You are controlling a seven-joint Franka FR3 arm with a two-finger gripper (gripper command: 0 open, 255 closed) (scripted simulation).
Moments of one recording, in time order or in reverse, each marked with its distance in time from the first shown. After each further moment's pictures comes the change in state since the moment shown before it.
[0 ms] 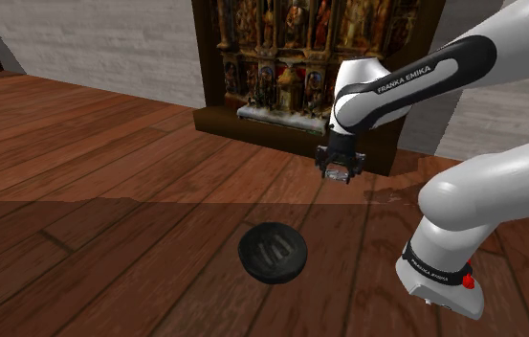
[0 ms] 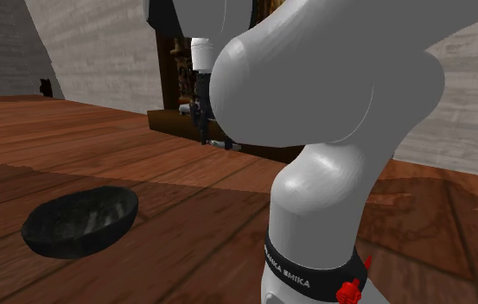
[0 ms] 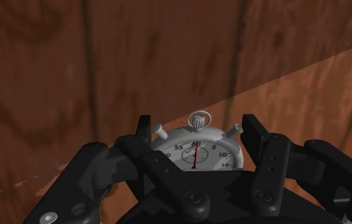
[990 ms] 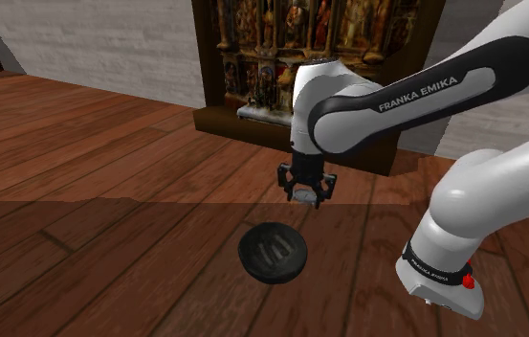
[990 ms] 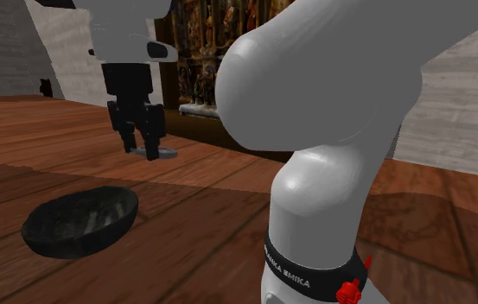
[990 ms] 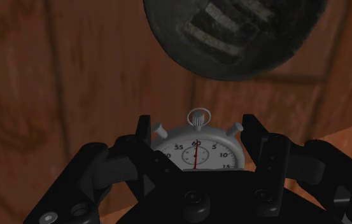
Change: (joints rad) arm 0.235 0.031 0.304 0.116 0.208 -0.059 0.374
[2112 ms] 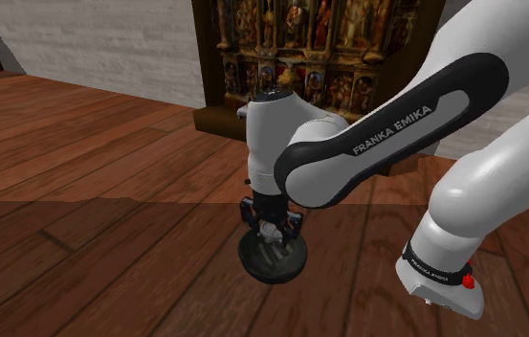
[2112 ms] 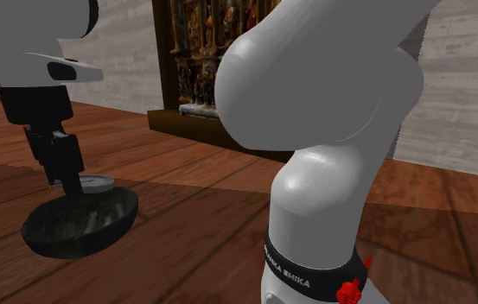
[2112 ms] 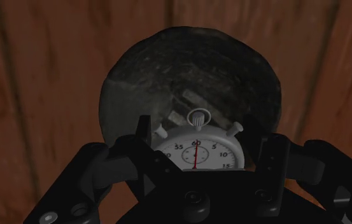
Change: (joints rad) arm -0.015 0.276 0.305 0.166 0.019 0.156 0.292
